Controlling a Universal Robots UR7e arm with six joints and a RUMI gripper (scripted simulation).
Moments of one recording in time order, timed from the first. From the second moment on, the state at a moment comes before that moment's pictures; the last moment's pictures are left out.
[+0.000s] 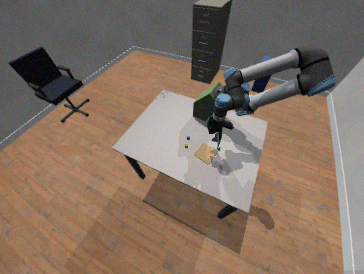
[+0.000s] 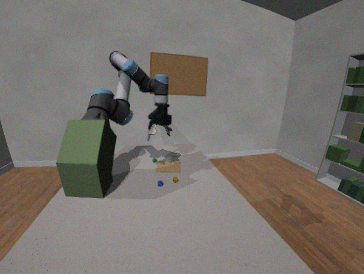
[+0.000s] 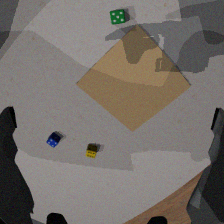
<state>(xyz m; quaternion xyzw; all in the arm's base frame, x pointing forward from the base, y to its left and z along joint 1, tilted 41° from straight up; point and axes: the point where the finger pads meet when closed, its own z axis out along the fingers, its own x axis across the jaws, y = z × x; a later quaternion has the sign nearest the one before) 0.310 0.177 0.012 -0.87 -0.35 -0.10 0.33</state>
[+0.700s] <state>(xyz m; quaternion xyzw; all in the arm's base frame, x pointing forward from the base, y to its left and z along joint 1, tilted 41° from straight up) 0.288 0.186 0.017 -0.72 -0.61 -0.20 0.28</state>
